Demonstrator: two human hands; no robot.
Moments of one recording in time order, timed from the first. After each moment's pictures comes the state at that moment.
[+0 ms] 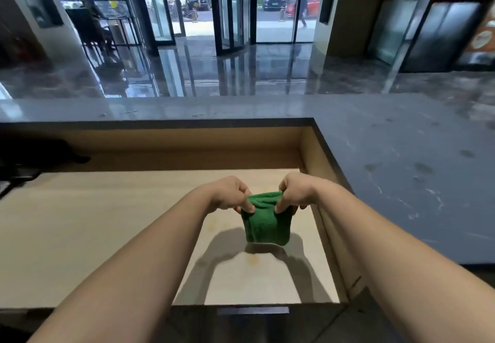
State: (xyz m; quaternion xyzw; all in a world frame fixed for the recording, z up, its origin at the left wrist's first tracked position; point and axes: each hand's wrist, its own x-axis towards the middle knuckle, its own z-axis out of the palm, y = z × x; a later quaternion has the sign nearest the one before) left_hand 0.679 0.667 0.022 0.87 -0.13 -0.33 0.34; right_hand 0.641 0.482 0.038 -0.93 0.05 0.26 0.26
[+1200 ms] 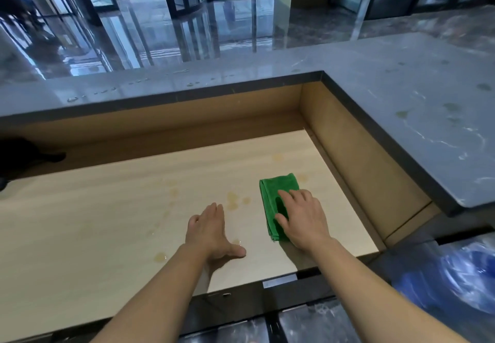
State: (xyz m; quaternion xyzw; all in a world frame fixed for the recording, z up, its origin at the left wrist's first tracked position) left_hand 0.653 0.781 -0.104 0.96 -0.19 -0.22 0.03; right_hand 0.580 0.580 -0.102 -0.99 0.12 0.02 0.11
